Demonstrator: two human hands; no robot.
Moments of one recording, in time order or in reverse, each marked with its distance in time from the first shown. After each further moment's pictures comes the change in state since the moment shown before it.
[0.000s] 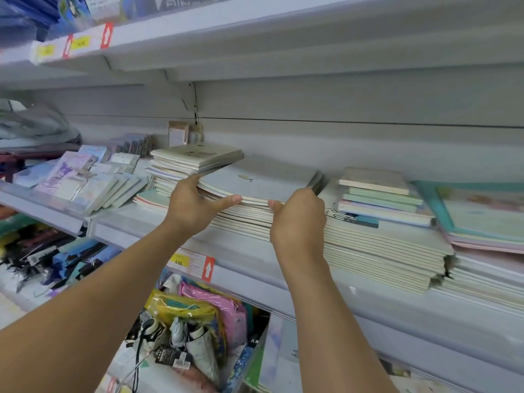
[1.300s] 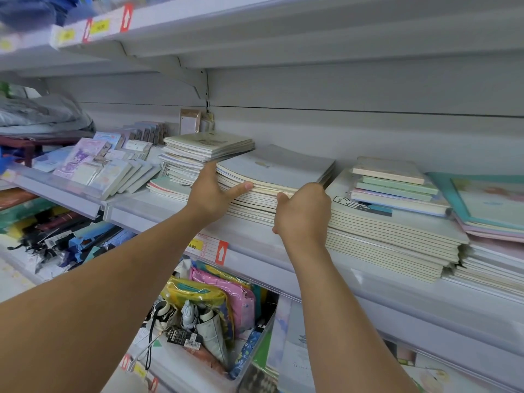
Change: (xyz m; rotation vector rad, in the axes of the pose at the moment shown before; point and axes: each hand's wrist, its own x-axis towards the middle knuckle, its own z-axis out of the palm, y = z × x) left_hand 0.005 -0.012 0.010 0.068 -0.044 0.036; right_hand -0.004 0.004 0.017 0.081 -0.013 0.055
